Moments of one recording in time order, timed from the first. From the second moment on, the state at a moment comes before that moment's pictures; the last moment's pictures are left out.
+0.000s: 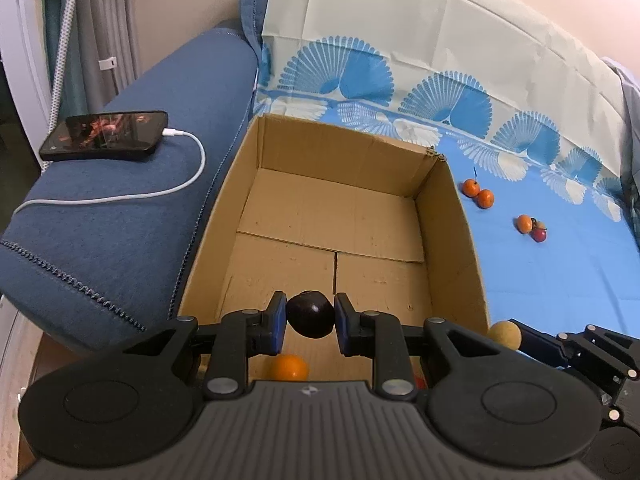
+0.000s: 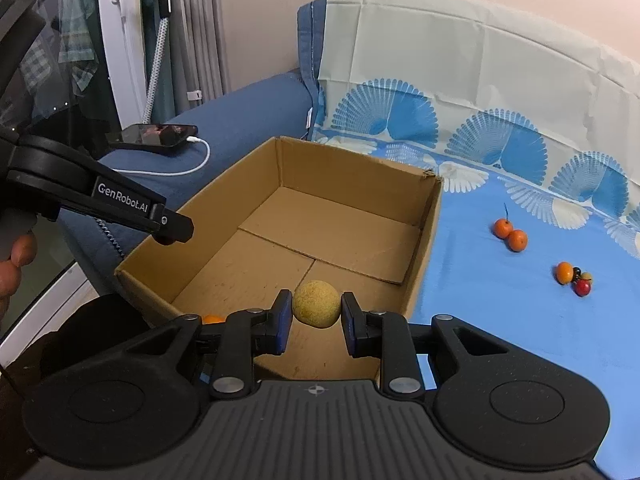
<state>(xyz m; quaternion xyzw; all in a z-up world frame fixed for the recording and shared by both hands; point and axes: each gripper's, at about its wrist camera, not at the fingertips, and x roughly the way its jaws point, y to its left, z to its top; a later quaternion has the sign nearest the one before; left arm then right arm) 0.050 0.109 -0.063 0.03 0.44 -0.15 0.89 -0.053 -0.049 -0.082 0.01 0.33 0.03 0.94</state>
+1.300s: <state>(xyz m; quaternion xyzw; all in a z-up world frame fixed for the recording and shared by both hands) 0.074 0.107 -0.119 0.06 0.50 -0.12 0.86 -0.026 -0.044 -0.114 0.02 0.40 0.03 0.91</state>
